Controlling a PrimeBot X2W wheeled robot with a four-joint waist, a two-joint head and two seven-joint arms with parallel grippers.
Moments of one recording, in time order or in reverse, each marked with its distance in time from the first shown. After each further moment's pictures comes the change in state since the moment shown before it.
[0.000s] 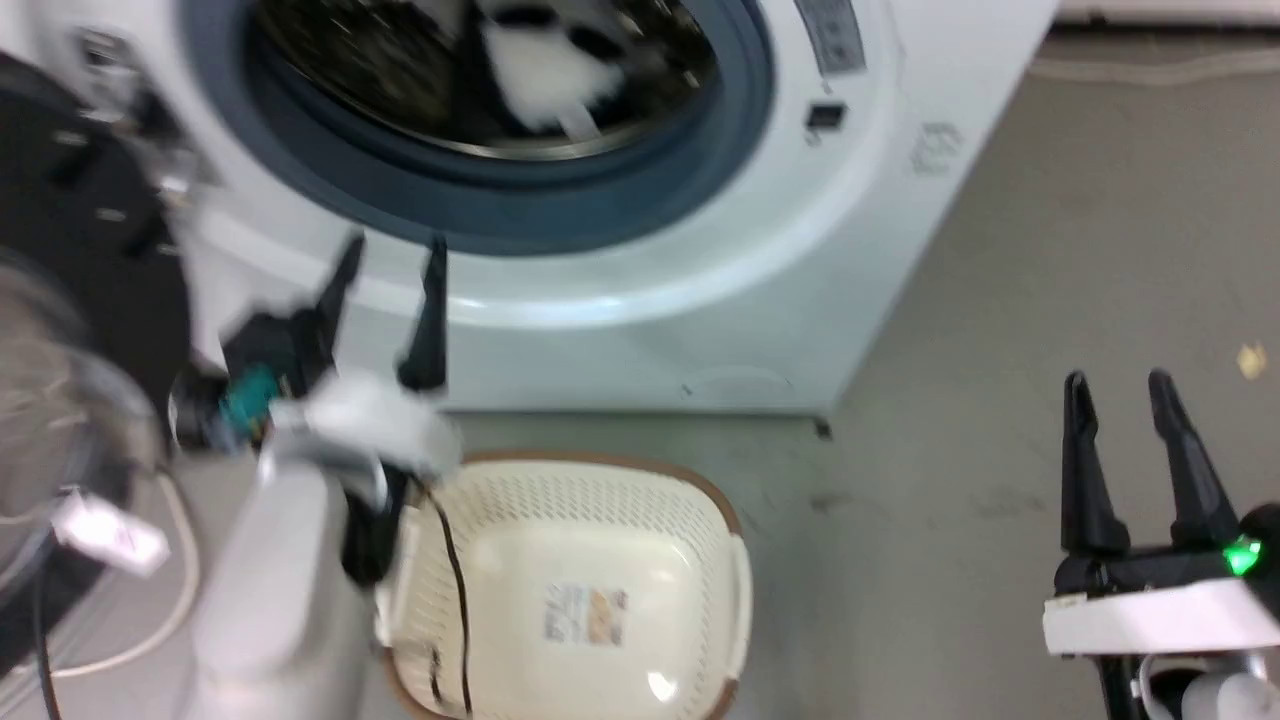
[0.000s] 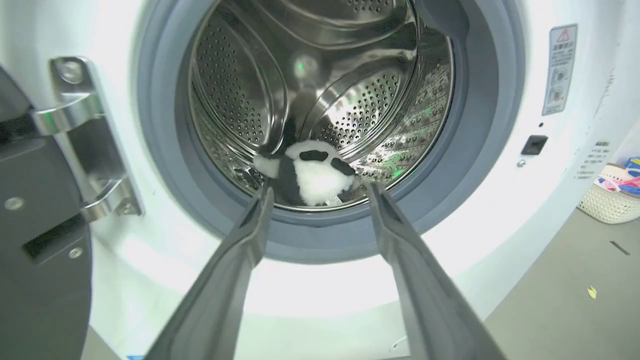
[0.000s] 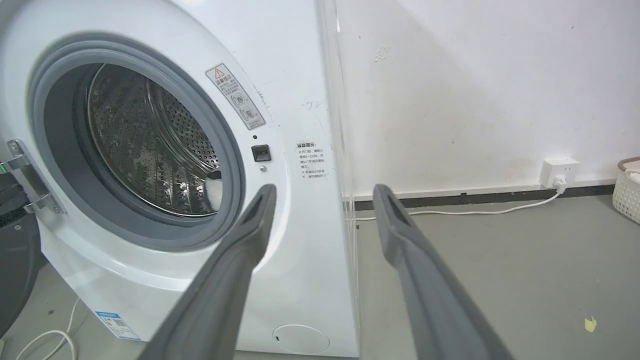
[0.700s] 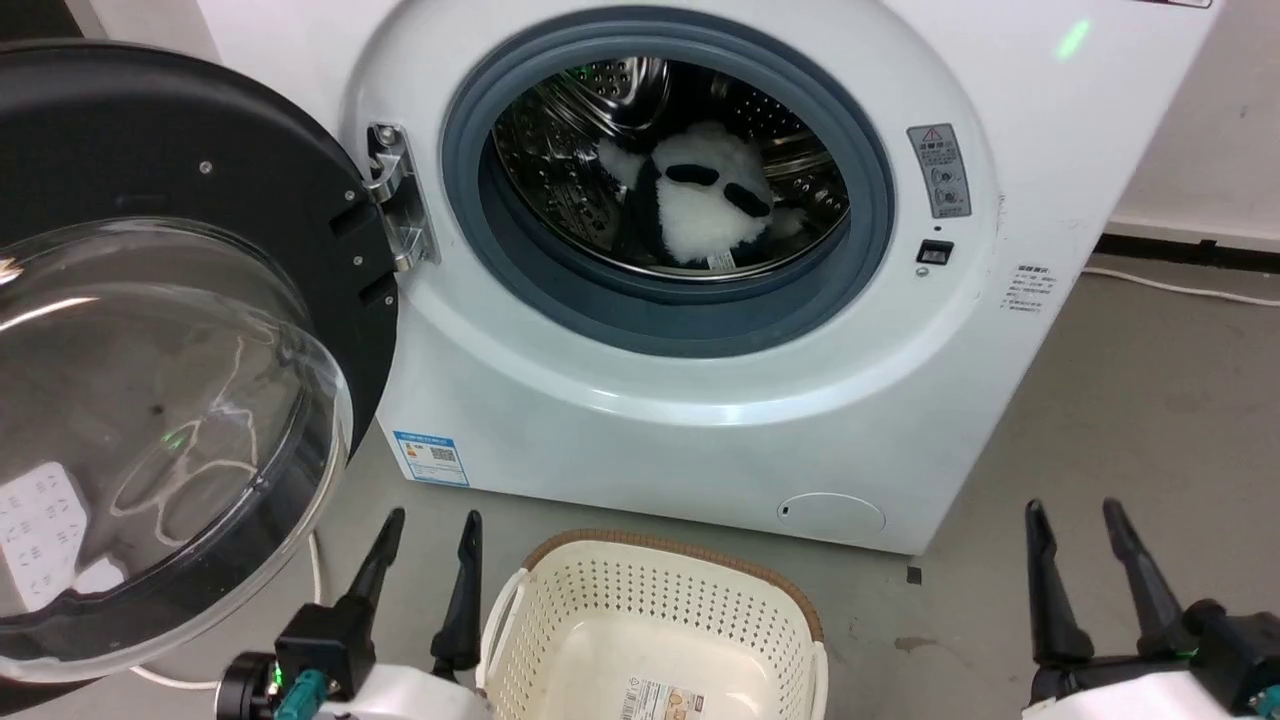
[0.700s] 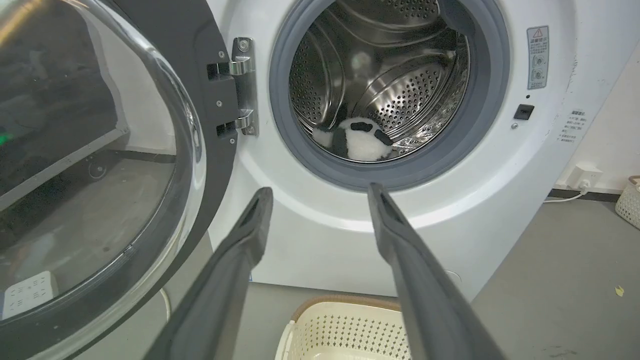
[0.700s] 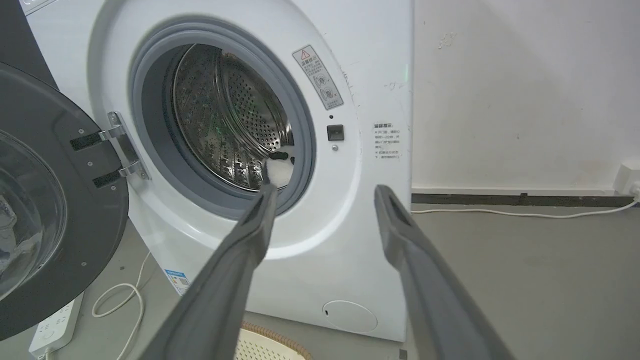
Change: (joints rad) left arm 0.583 -0.092 0.035 -0.371 0.092 0.029 0.000; right arm 0.148 0.000 0.012 0.079 -0.026 0.000 0.000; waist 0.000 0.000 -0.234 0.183
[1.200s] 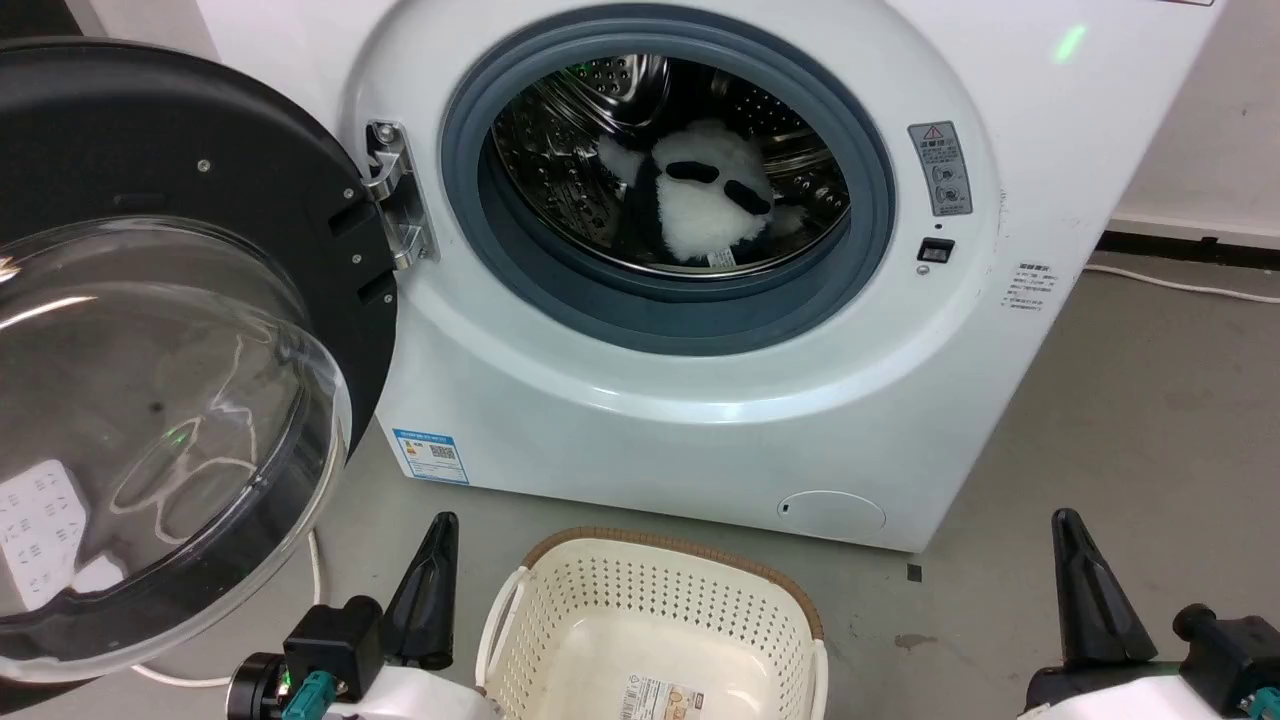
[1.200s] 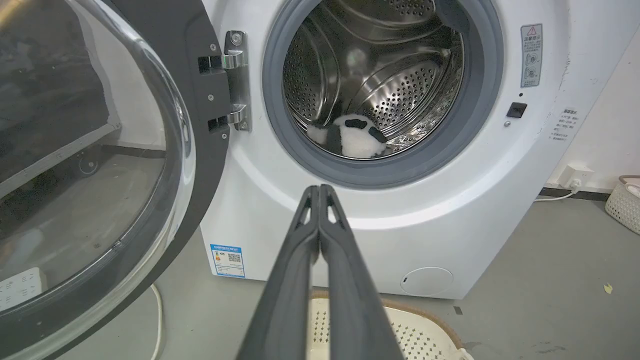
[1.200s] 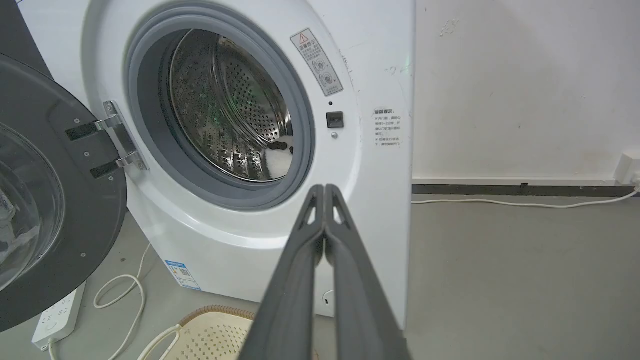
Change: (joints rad) left arm 0.008 -0.017 -0.001 0.008 0.003 -0.013 0.002; right arm 0.006 0.000 0.008 0.026 -0.003 0.000 0.001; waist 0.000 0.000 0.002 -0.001
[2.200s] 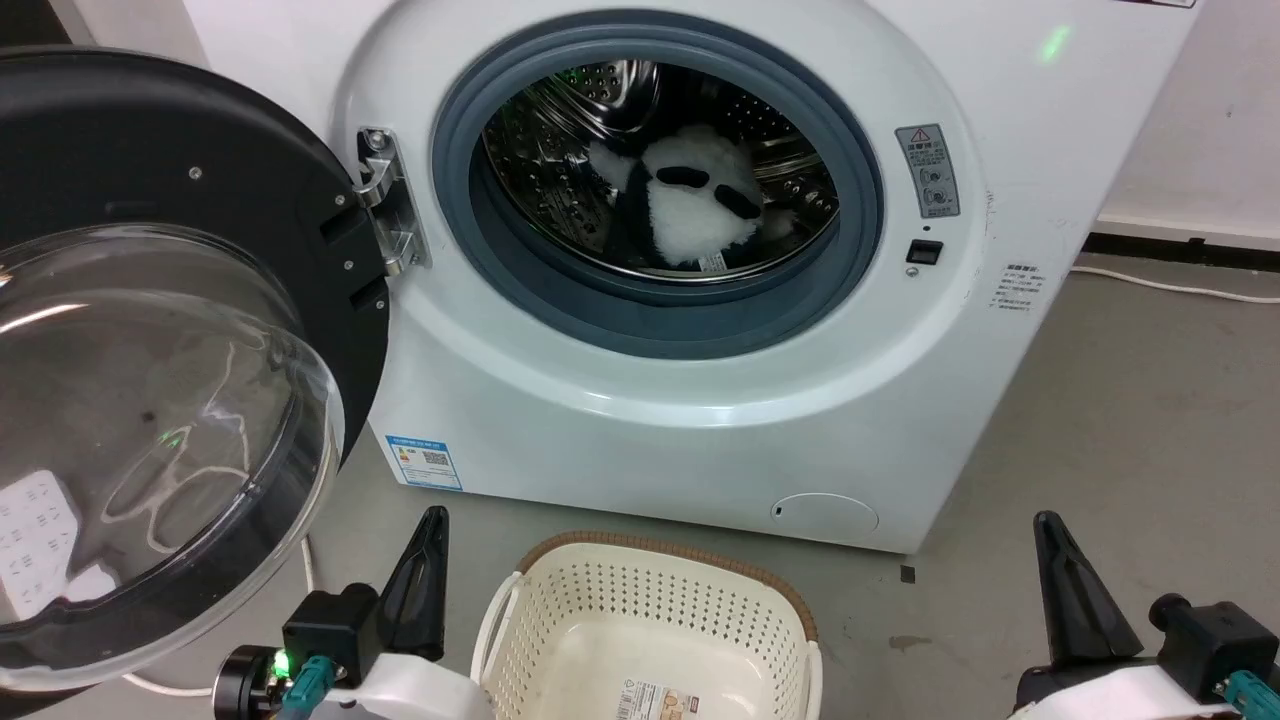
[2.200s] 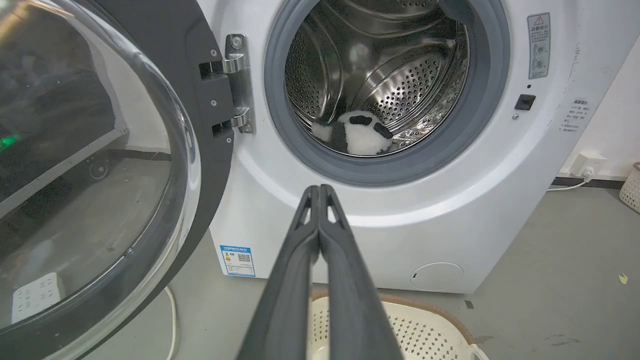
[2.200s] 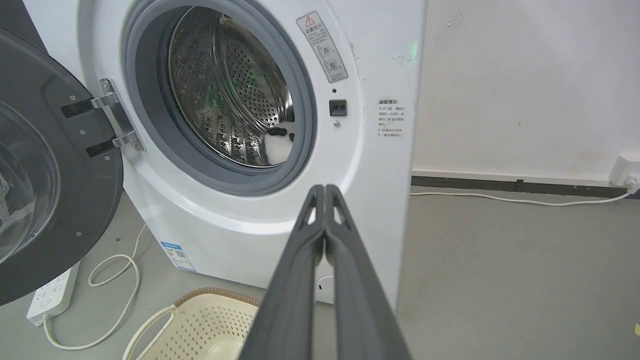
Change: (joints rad) left arm 0.000 0.000 0.017 -0.035 0.036 0.016 0.062; right arm -0.004 0.000 0.011 -0.007 -0.044 0.000 0.063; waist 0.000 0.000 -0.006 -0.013
